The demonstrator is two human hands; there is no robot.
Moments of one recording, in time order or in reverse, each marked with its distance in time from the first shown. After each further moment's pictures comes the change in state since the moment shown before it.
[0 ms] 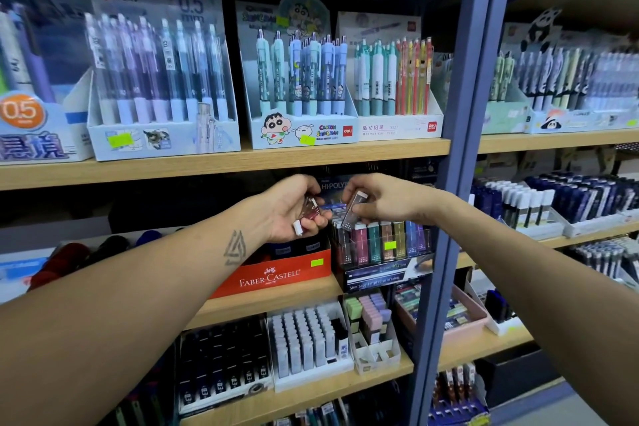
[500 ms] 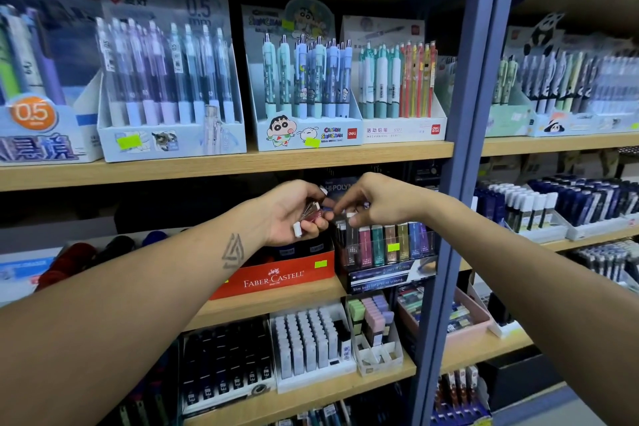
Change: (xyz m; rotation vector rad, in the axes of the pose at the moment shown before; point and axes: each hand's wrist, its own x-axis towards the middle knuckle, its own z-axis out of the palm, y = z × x) left_hand -0.002 -0.001 -0.009 0.030 -0.106 -0.007; right_hand 0.011 -0.015 0.005 -0.310 -0.004 -0.081
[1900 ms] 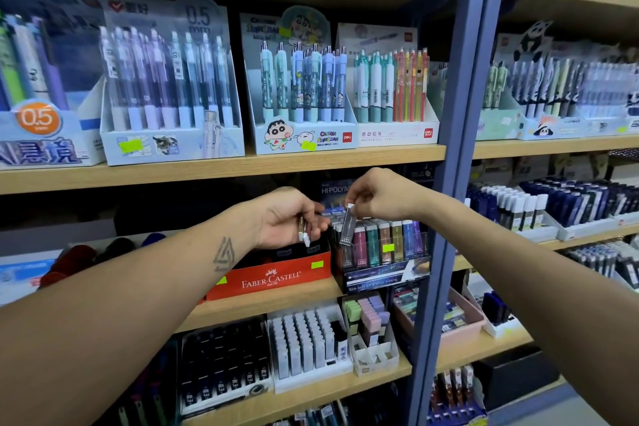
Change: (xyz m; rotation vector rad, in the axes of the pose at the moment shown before) left_hand -0.010 -0.003 -0.001 0.030 0.083 0.055; right_hand -0.015 -0.007 -0.009 -0.010 0.129 0.100
